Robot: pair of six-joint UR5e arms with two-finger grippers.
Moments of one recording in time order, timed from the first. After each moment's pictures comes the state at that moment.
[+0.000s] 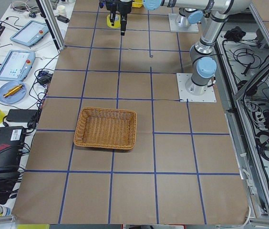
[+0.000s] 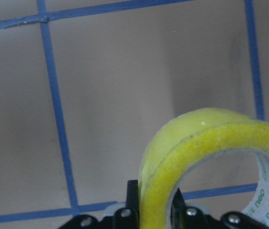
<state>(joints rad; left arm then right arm) -1.55 -1.55 -1.52 -1.54 1.58 0.00 1.82 -1.08 1.50 -2.08 -1.57 0.43</state>
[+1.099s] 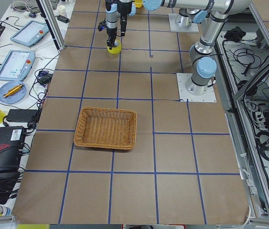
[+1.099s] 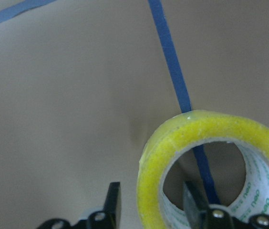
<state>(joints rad) -1.54 -1.56 -1.52 -1.55 1.59 0.00 1.98 -0.94 1.42 -2.18 -1.56 0.70</state>
